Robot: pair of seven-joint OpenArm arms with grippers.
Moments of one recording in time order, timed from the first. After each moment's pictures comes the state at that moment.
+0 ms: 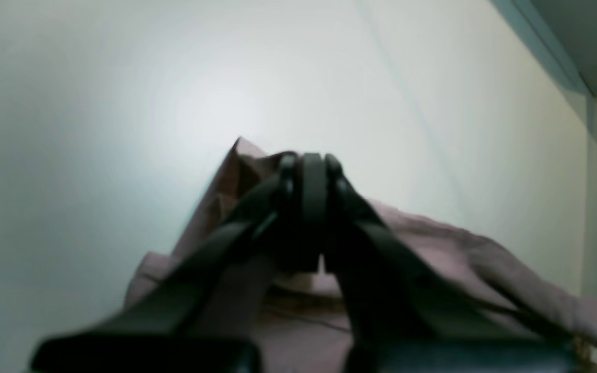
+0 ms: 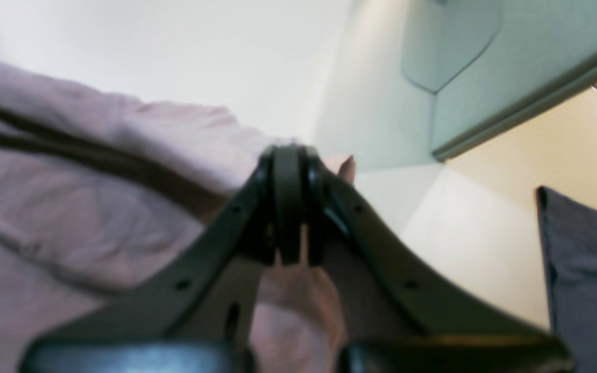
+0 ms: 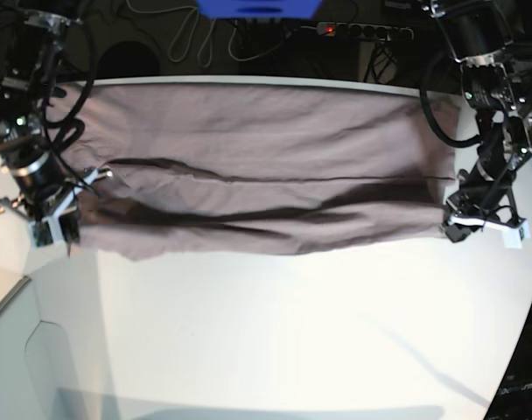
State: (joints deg) left arm 1.1 -9.2 -26.9 83.2 -38.0 -10.2 37.9; right arm -11.7 6.8 24.0 106.0 -4.3 33.5 -28.1
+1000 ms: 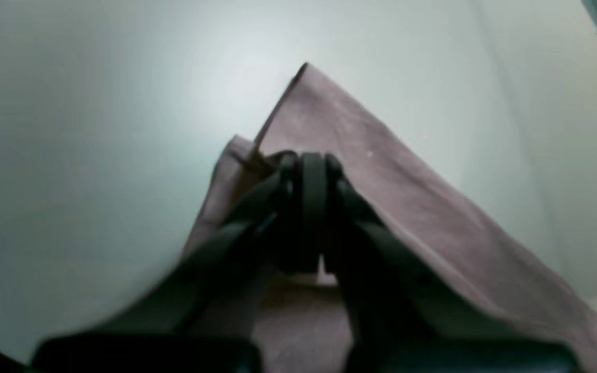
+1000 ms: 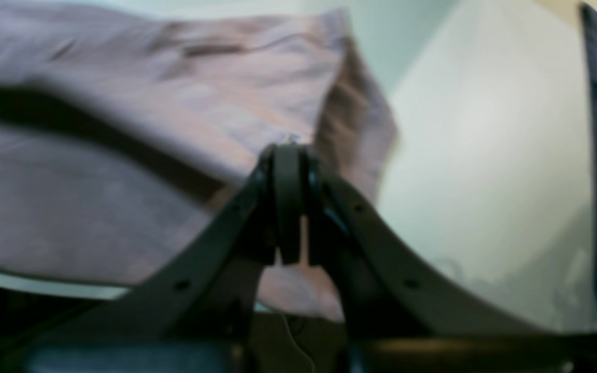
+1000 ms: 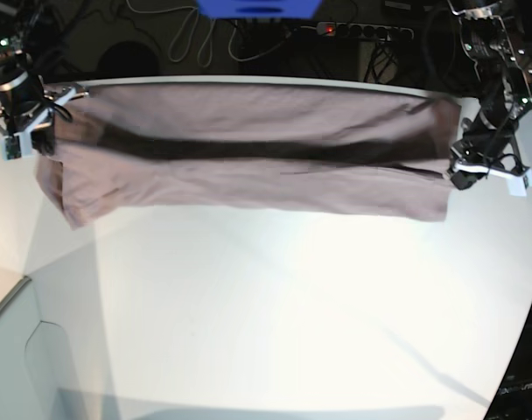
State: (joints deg) left arm 12.9 -8.3 -30.9 87.9 -38.6 -10.4 37.8; right arm -26.9 1.6 39.6 108.6 1.5 38.9 -27.8
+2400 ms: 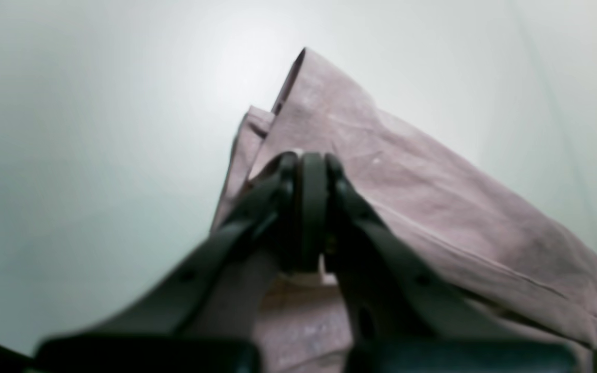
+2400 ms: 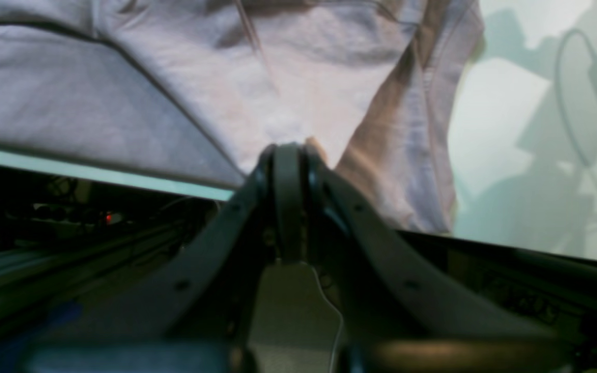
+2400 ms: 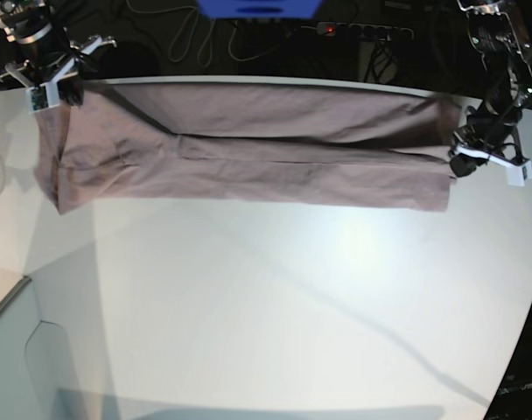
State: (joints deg) left arm 13.8 -10.0 -32.8 83.6 -38.1 -19.7 38.3; right arm -39.1 -1.8 35.3 110.8 1.1 39.0 -24.1
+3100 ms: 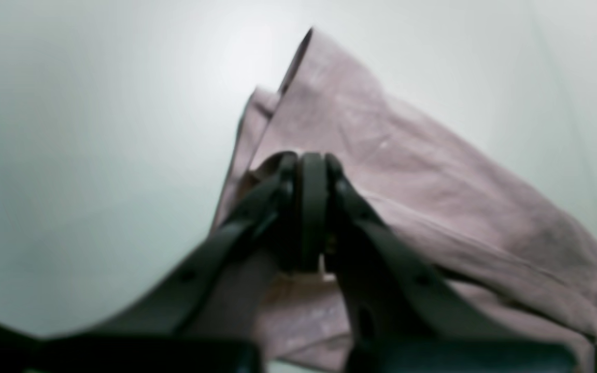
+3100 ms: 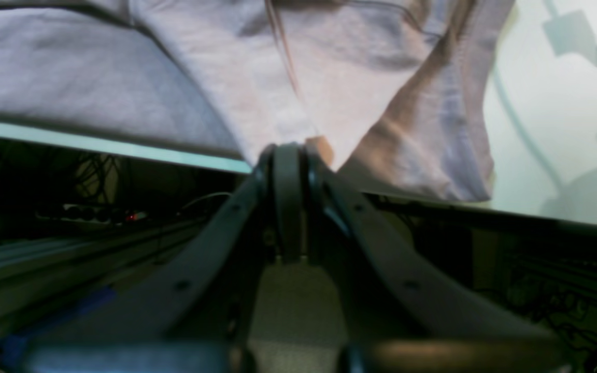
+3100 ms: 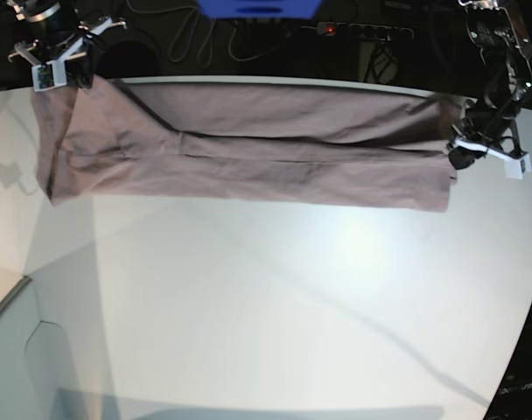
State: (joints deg) left arm 15.0 -9.8 -32.8 83.6 -38.1 -19.7 38.3; right arm -43.7 -4.7 35.0 110.9 1.1 39.0 -18.8
